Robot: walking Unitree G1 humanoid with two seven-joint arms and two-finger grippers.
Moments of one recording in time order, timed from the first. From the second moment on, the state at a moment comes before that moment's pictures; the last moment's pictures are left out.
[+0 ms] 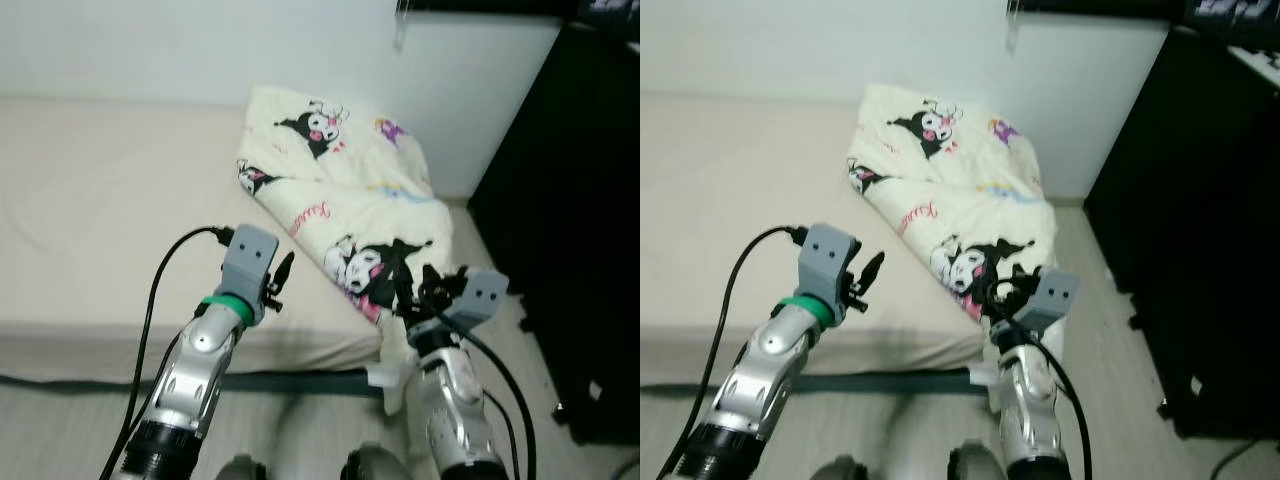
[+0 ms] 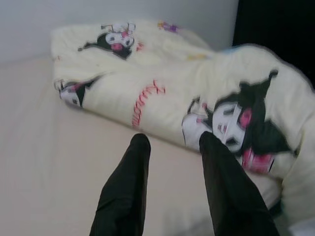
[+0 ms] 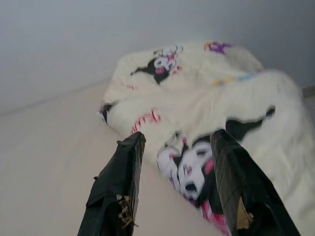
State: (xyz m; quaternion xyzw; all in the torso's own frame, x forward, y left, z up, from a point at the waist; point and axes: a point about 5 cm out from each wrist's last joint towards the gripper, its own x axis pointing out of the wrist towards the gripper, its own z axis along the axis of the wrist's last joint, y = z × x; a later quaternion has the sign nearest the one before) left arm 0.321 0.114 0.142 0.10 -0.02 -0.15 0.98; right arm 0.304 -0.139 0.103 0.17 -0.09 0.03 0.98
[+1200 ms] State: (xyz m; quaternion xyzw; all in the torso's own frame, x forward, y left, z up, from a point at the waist) left arm 0.320 0.119 0.141 0.10 -0.01 -0.14 0.98; right arm 0.291 -0.224 0.201 0.00 -0.27 -0.08 0.96
